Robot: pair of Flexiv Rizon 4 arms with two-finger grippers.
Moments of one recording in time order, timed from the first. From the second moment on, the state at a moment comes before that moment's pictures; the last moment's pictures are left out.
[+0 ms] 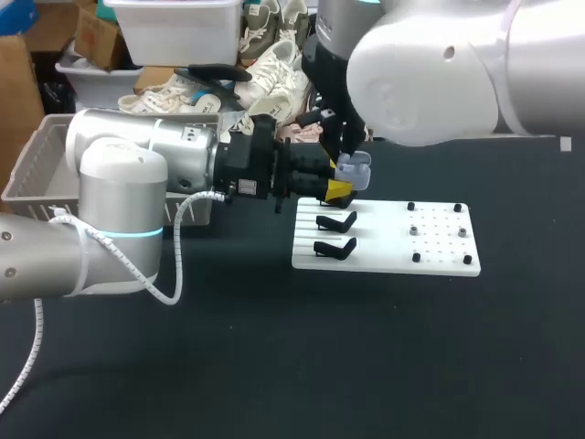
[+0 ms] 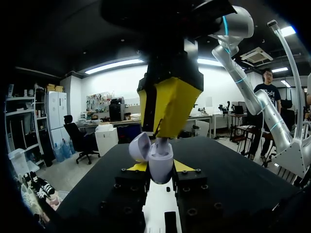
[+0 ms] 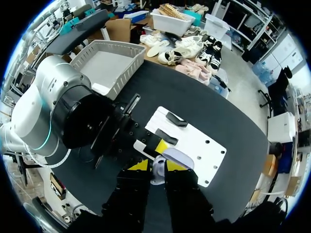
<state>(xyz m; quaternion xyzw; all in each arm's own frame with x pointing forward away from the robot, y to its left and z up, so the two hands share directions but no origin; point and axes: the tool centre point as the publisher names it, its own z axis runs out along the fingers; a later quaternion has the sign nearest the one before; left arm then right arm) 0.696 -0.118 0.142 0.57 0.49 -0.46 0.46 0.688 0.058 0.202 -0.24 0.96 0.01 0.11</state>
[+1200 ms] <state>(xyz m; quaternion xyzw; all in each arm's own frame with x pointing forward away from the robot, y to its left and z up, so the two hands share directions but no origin) 0.696 -0.118 0.142 0.57 0.49 -0.46 0.46 0.694 0.052 0.195 -0.22 0.97 0.03 0.13</state>
